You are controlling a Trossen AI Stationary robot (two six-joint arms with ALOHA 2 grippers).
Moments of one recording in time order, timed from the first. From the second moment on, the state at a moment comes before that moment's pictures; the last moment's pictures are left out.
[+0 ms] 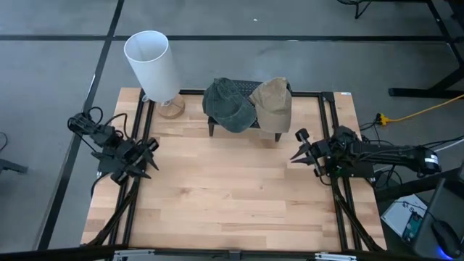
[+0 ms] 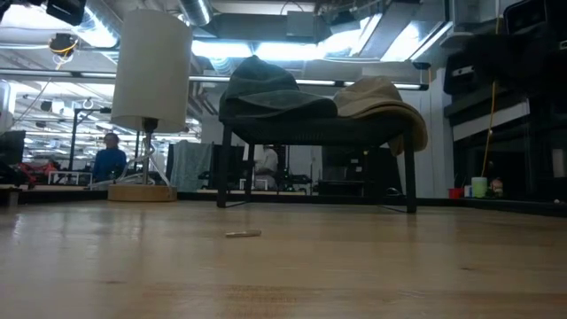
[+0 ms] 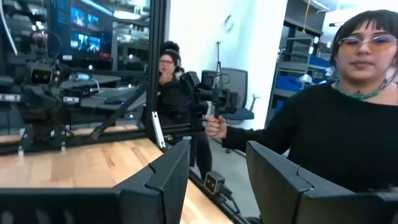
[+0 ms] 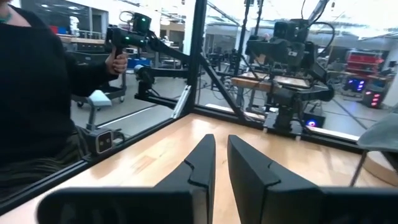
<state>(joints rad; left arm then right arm) -0.52 0.00 0.30 -0.17 0.05 -0.12 -0.22 0.40 0.01 0.53 -0.62 -0.09</state>
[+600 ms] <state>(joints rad) -0.47 0.00 0.01 0.28 0.04 -0.07 -0.25 0.40 0.01 0.53 -0.68 -0.05</state>
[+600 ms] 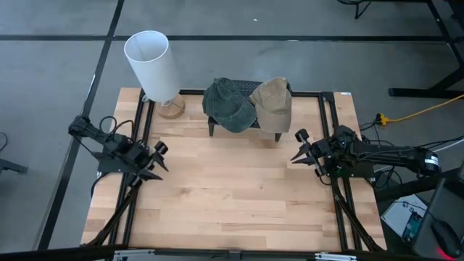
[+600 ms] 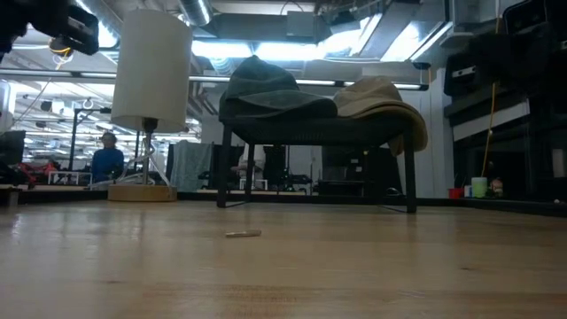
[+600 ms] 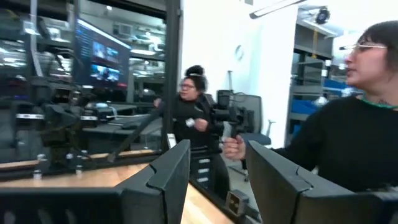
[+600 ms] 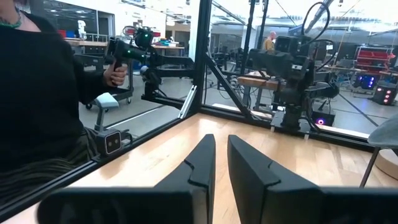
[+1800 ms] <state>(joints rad) 0.47 0.01 0.01 0.06 0.81 -0.07 -0.25 0.40 0.01 0.48 -0.68 -0.07</state>
